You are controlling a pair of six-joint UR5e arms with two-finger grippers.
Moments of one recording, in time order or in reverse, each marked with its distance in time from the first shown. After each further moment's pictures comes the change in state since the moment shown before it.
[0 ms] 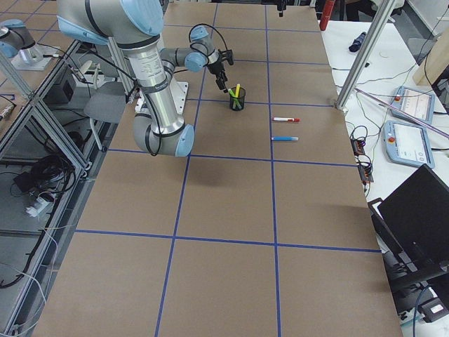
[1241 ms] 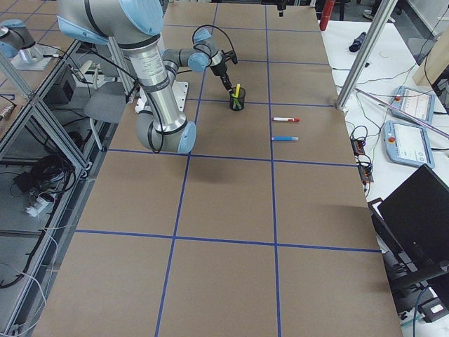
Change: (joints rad) left arm 0.003 0.001 -0.013 0.001 0.007 -0.027; right arm 0.009 0.037 -0.076 -0.010 -0.051 -0.138
